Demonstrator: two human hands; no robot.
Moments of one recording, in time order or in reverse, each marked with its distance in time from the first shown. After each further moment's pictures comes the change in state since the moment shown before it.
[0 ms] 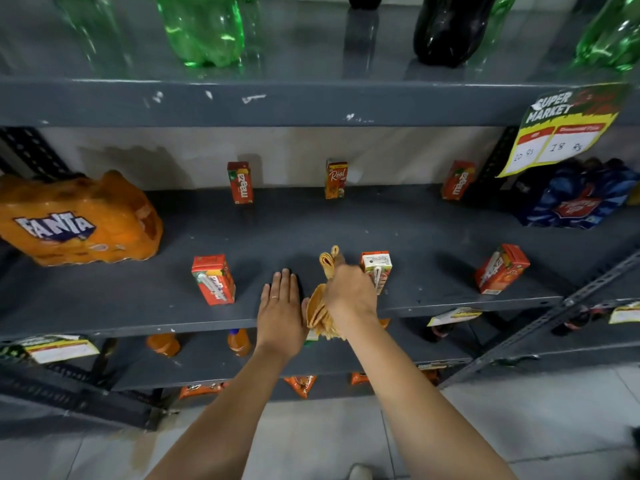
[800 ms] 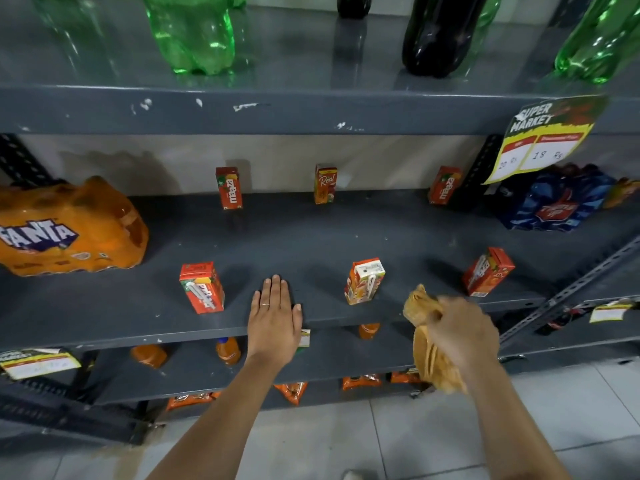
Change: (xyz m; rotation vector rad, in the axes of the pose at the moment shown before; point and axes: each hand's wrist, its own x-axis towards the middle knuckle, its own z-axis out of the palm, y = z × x) left_hand -0.001 0.001 0.001 0.055 0.004 -0.019; right_hand -0.046 0.136 -0.067 -0.099 0.020 0.266
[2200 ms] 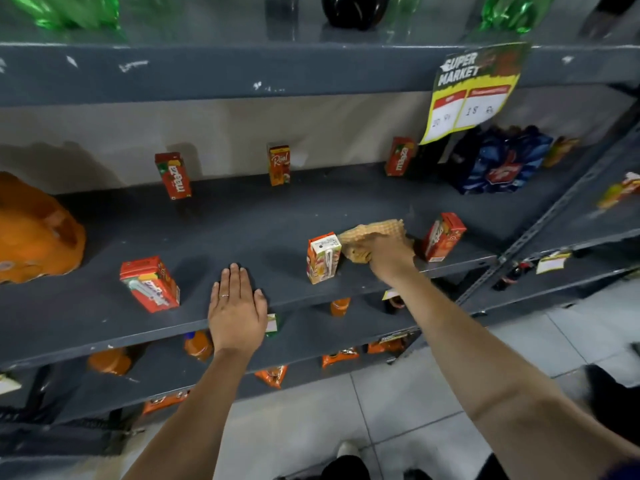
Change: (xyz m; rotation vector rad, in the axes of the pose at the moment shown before) left_hand 0.000 0.003 0.012 -0.077 0.126 -0.039; right_hand 0.108 -0.007 0.043 -0.067 -0.043 -0.270
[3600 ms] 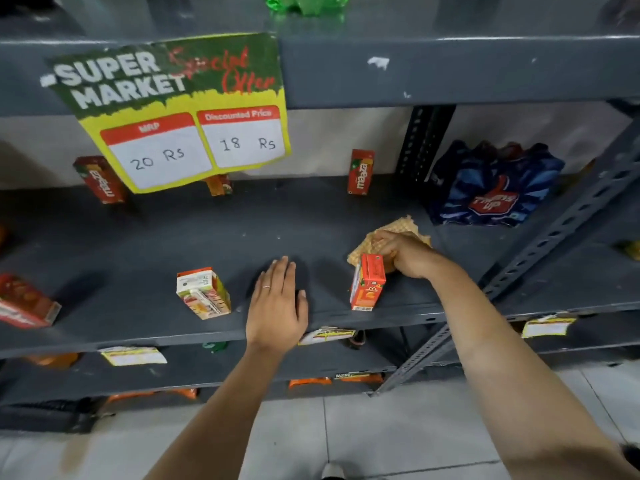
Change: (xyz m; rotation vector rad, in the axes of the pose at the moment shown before) left_hand 0.052 0.252 0.052 0.000 0.023 0.083; right_hand 0.129 0.215 -0.048 0.044 -0.260 -0.336
